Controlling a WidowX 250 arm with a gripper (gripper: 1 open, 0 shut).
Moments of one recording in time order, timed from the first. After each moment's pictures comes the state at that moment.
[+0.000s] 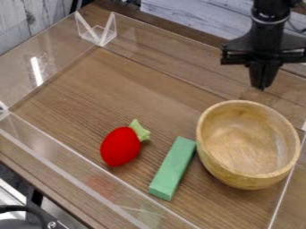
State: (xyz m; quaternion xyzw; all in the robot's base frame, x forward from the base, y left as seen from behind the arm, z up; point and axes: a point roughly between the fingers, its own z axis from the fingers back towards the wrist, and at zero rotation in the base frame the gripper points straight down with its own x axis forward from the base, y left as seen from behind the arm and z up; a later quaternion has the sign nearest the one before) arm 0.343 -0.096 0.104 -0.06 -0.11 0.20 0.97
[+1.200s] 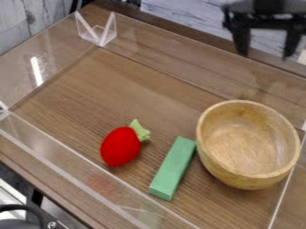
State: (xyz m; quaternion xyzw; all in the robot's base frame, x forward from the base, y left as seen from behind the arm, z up) arm 0.356 -0.062 0.145 -0.08 -0.13 0.10 0.98
